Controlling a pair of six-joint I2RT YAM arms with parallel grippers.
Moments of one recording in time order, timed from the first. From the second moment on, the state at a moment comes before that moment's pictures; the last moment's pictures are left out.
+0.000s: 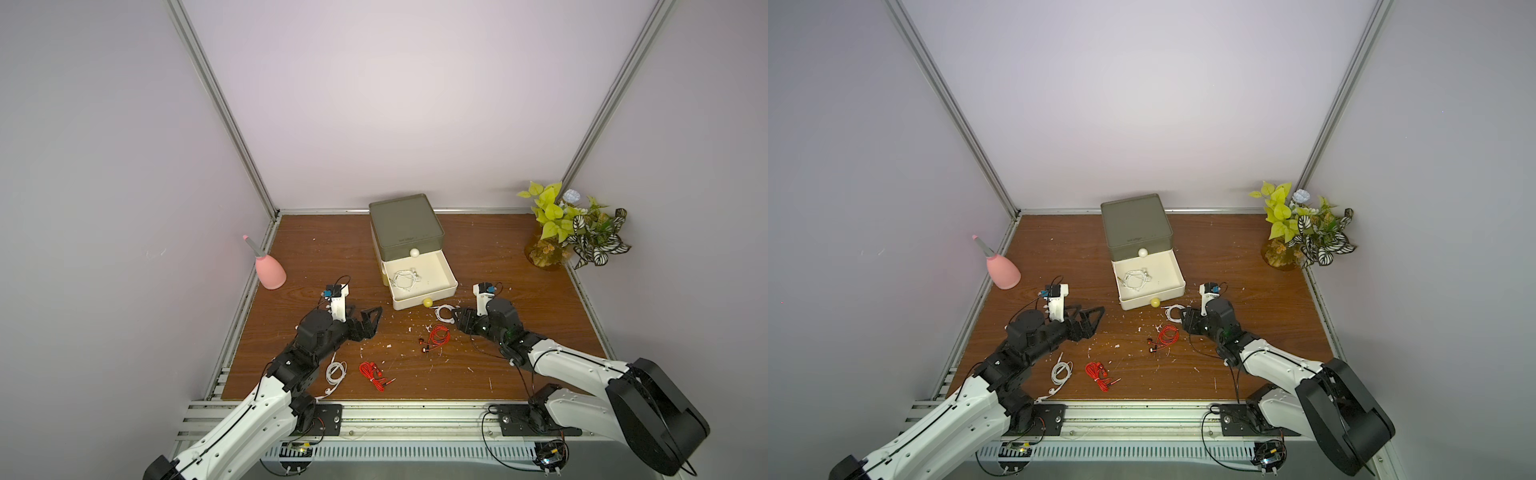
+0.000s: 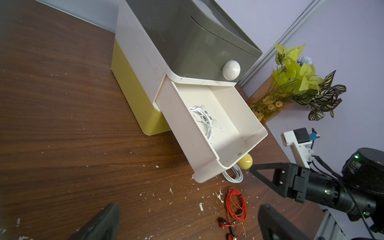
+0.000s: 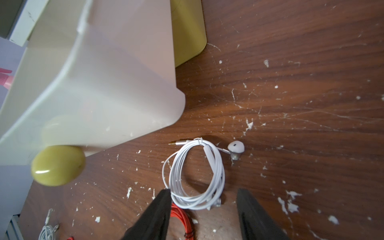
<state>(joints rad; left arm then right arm) -0.54 0.61 0.29 0.02 0.09 -0.56 0.56 1.20 0.32 0.27 -0.04 0.67</state>
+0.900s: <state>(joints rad) -0.54 0.59 0.28 0.01 0.08 -0.56 0.56 1.39 0.36 0.34 -0.06 0.71</state>
